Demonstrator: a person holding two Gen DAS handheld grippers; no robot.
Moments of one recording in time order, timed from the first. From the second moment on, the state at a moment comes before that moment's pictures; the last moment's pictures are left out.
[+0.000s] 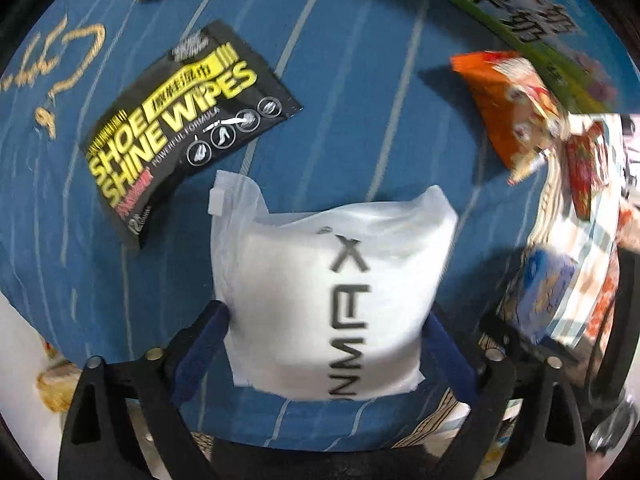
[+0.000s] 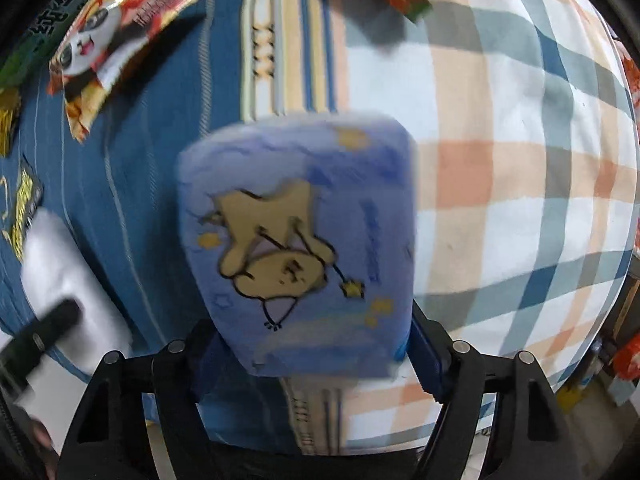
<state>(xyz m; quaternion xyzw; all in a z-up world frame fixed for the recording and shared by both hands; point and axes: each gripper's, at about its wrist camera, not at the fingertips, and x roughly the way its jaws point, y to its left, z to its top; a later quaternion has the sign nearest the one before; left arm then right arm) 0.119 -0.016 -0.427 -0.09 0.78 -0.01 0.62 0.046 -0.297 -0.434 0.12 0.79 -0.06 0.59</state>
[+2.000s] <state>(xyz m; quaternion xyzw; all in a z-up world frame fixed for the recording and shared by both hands) 0.227 -0.115 -0.130 0.02 0.55 -0.16 0.82 0.000 -0.311 -0.114 0.18 0.61 0.00 0.77</state>
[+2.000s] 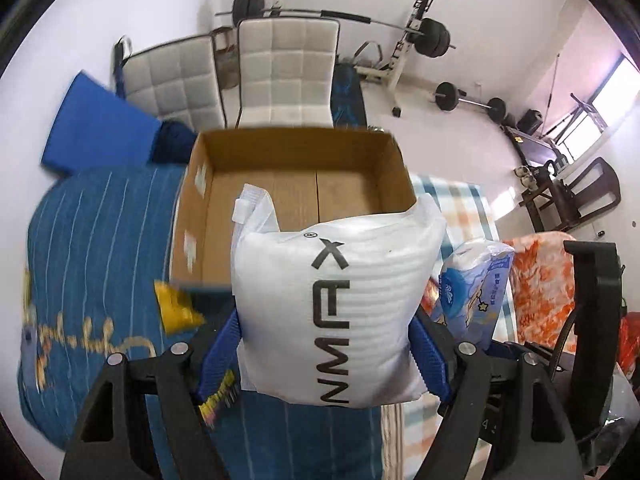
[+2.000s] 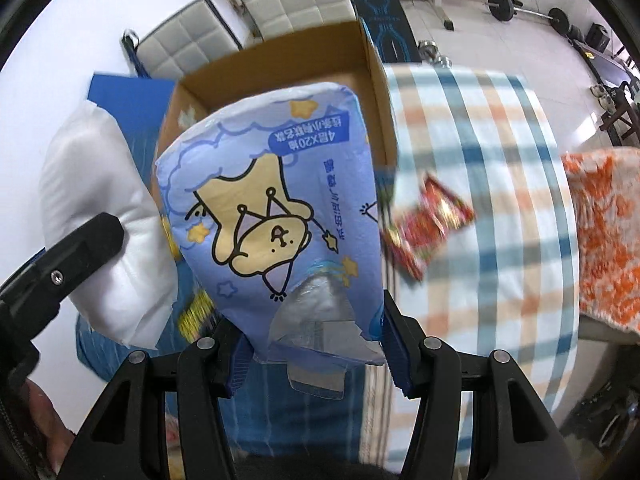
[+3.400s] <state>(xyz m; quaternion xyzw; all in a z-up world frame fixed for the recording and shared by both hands) 0.492 -0.151 -0.323 0.01 0.74 -0.17 0.65 0.303 -0.321 -0.288 0.15 0.70 -0.08 0.70</state>
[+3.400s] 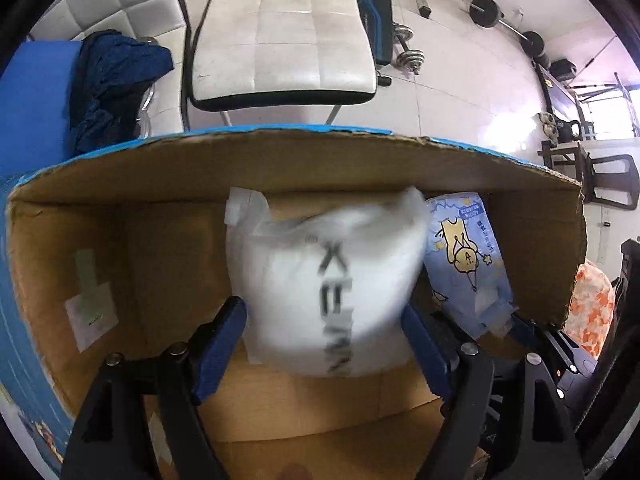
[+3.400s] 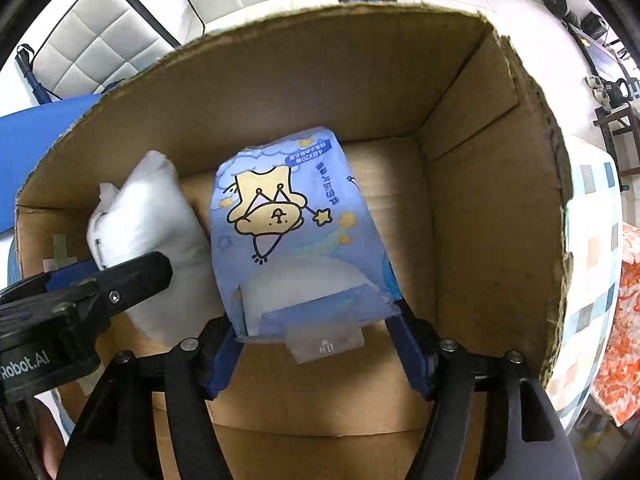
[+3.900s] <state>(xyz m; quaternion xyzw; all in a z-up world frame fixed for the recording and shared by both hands) 0.444 -0.110 -0.259 0.01 0.68 -0.15 0.72 0.238 -0.321 -0.235 0.13 0.68 -0.09 0.72</state>
